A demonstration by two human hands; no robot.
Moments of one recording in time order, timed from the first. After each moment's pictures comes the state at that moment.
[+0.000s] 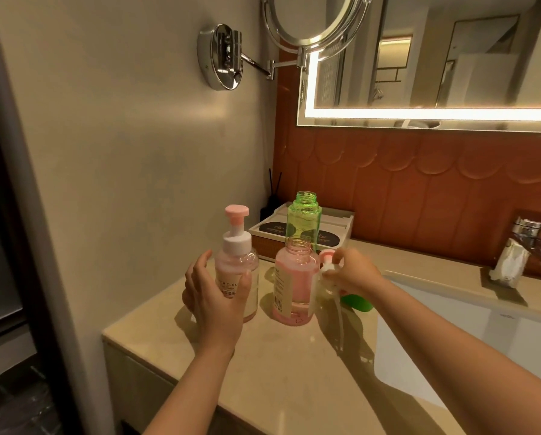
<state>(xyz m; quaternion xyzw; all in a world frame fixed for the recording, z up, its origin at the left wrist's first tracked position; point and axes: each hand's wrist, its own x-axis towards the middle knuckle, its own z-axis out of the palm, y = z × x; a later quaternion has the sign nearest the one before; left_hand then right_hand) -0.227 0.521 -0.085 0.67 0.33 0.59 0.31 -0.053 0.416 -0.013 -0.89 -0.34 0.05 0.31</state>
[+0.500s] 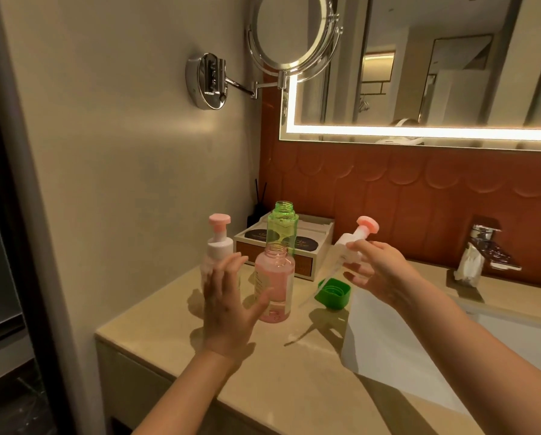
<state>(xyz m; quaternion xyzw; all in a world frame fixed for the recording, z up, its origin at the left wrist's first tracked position) -0.224 0.482 -0.067 0.78 0.18 0.59 0.14 -0.068 0.329 0.037 -0.62 -0.13 0.26 0.73</state>
